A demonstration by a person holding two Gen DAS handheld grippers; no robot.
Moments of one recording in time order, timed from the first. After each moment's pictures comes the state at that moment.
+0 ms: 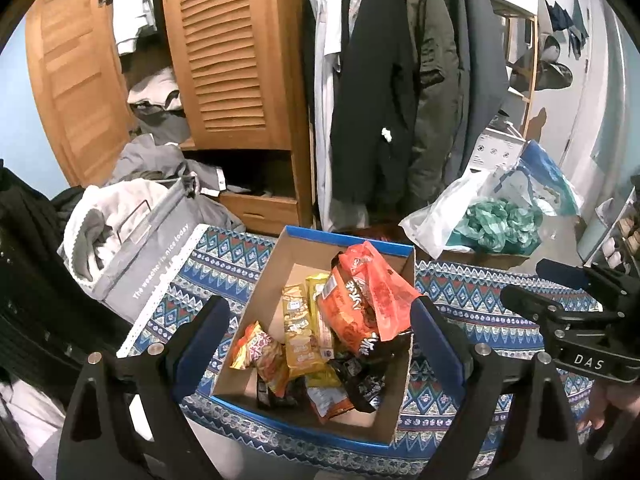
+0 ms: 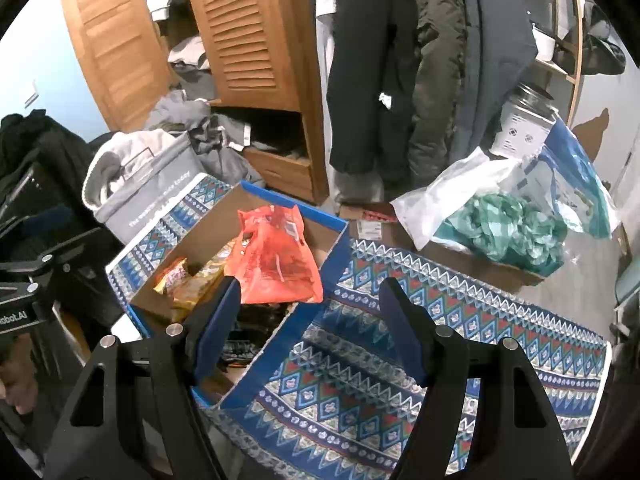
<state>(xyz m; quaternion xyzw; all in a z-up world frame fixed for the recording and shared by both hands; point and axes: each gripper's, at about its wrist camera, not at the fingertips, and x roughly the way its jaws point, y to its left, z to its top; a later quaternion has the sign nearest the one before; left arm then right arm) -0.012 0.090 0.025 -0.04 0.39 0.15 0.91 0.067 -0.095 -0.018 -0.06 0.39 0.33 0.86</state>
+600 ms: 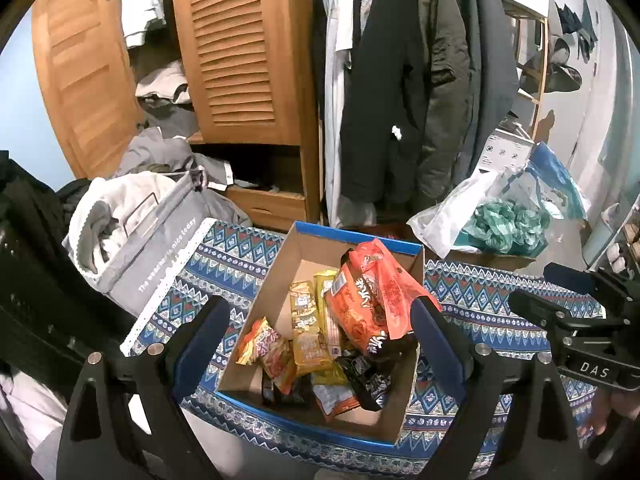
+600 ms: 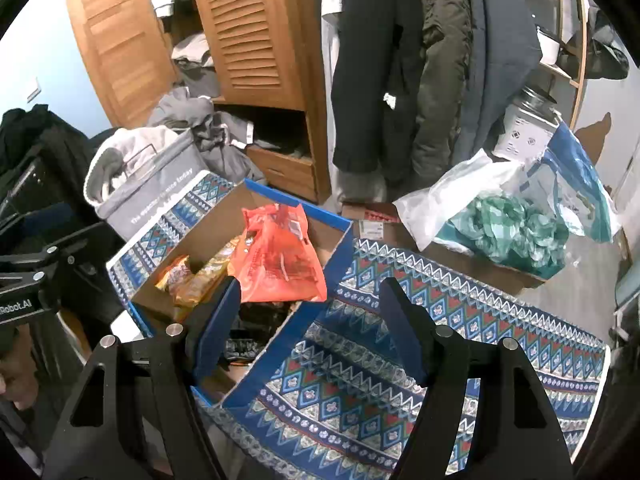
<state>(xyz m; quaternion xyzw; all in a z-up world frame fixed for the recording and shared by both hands) -0.012 0.096 0.023 -0.05 0.39 0.16 0.90 0.064 -0.090 -0.017 -0.07 0.40 0.33 0.85</state>
